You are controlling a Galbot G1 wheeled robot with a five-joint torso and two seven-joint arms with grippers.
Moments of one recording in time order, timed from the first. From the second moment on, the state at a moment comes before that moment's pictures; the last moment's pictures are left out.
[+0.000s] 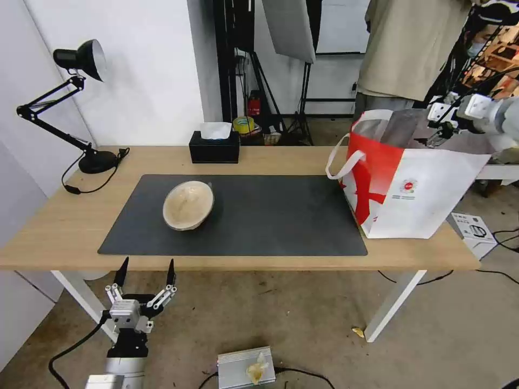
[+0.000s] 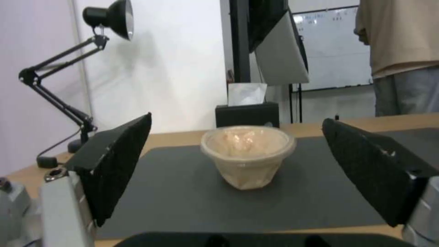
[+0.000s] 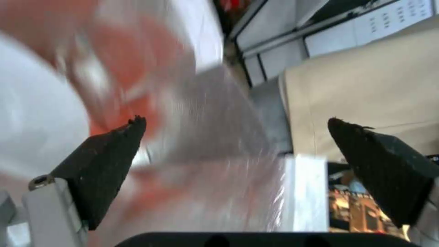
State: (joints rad) left arm 1.79 -1.42 -0.63 -2.11 -0.08 -0.46 -0.02; right arm 0.23 0.50 -0.48 1.22 0.10 -0.21 -0.67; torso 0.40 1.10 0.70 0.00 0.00
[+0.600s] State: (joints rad) left arm 1.80 -1.40 -0.61 -2.16 -0.07 -0.44 -0.03; right arm -0.14 0.36 -0.29 1.82 0.87 -0.24 0.03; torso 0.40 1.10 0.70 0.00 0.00
